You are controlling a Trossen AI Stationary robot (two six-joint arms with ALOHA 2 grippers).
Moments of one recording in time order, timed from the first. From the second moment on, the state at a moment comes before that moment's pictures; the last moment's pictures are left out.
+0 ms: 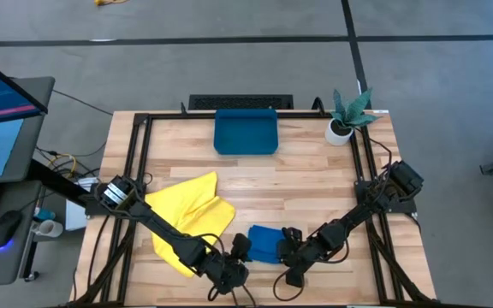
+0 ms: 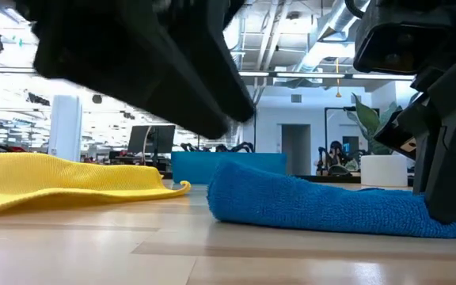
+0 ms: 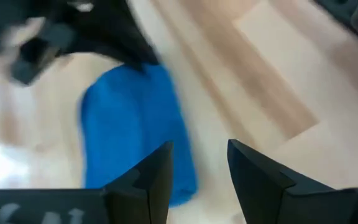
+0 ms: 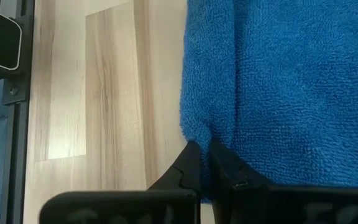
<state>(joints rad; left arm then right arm) -0.61 2.03 1.35 -0.22 -0.41 0.14 0.66 1.86 0.94 -0.09 0.15 0.74</state>
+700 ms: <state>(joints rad) -0.51 2.08 1.35 -0.29 -0.31 0.08 0.65 1.85 0.94 -0.09 0.12 0.74</state>
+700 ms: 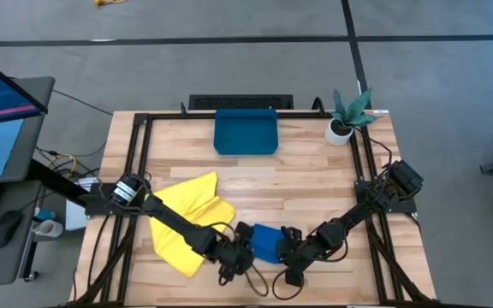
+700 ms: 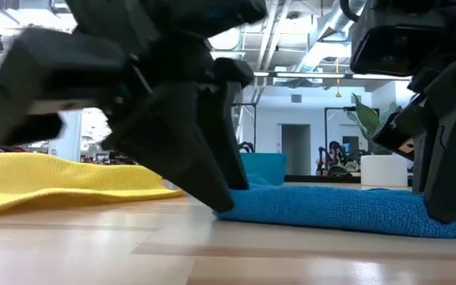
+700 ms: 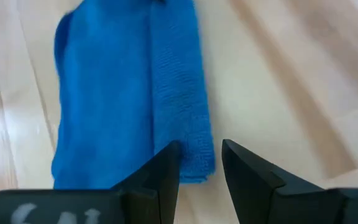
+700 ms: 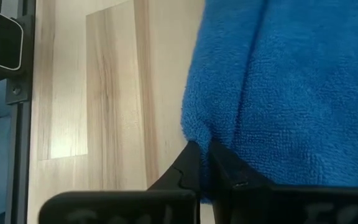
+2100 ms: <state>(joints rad) -0.39 2.08 1.27 -0.09 0.42 -0.75 0.63 1.86 0.94 0.08 -0.32 0.87</state>
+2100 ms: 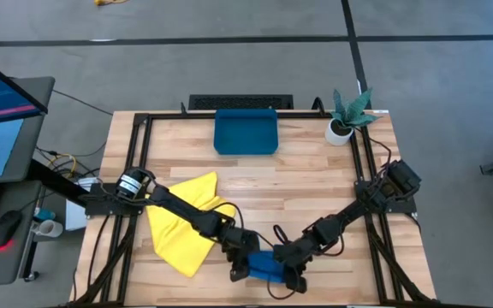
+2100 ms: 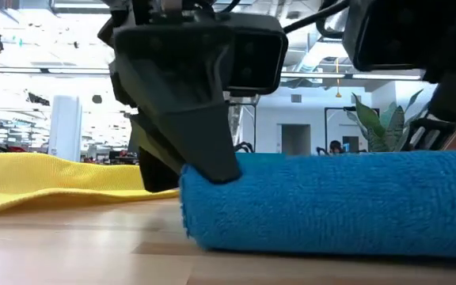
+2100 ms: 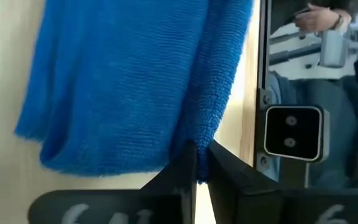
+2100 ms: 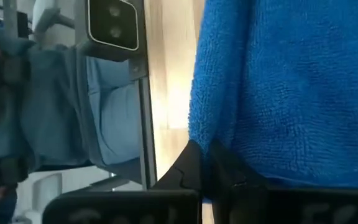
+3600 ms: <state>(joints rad) -0.35 2.08 1.27 -0.12 0.40 -0.87 0.83 1.85 0.89 0.26 0.18 0.37</state>
